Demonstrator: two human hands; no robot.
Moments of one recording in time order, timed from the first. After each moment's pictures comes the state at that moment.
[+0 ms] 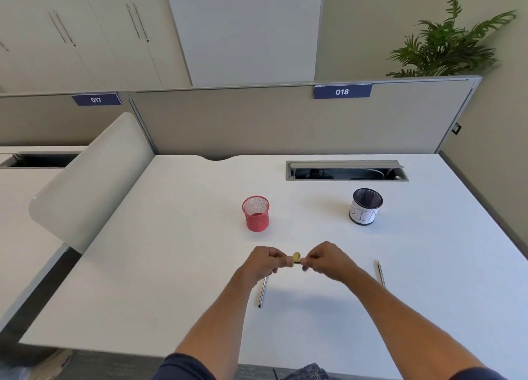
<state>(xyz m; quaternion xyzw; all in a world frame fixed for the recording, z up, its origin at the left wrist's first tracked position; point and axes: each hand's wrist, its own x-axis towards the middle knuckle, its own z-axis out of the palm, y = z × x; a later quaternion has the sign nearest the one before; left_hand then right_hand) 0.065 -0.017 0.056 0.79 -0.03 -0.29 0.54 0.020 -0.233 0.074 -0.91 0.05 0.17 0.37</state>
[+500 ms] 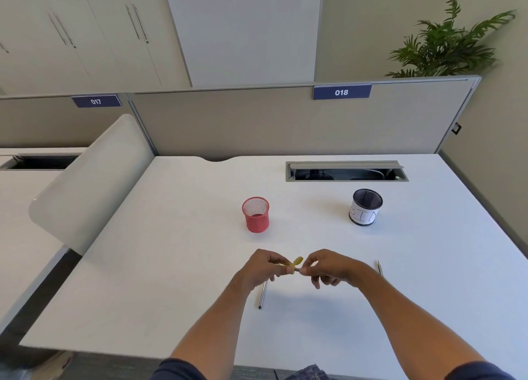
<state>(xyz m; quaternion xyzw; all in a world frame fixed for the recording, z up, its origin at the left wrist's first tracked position) 0.061 -0.012 0.054 0.79 -0.09 -0.30 0.53 0.021 -0.244 0.073 -0.79 0.06 0.36 0.49</state>
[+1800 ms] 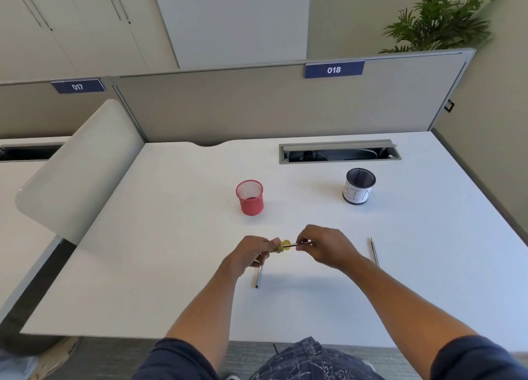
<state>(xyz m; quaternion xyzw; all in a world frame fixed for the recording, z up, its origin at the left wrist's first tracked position) 0.056 -0.002 0.056 0.76 0.03 -0.34 0.56 -0.001 -0.237 0.060 -0.96 -0.12 -0.04 0.23</state>
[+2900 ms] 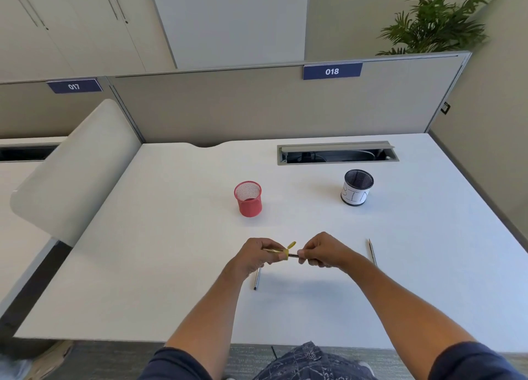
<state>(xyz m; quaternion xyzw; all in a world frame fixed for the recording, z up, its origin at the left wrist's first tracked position) 0.051 -0.005 0.046 0.78 -0.06 -0.32 0.53 0.001 -0.241 0.065 -0.83 0.06 0.25 0.50</state>
